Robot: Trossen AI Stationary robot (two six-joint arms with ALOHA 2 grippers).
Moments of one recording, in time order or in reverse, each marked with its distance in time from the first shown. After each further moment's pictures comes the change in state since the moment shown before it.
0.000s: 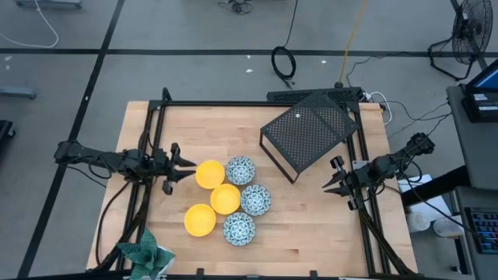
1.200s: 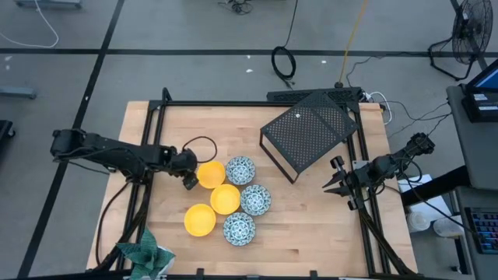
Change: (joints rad) left arm 0.236 0.915 0.416 -0.832 0.104 -0.492; right arm 0.000 0.000 0.000 0.000 0.000 0.000
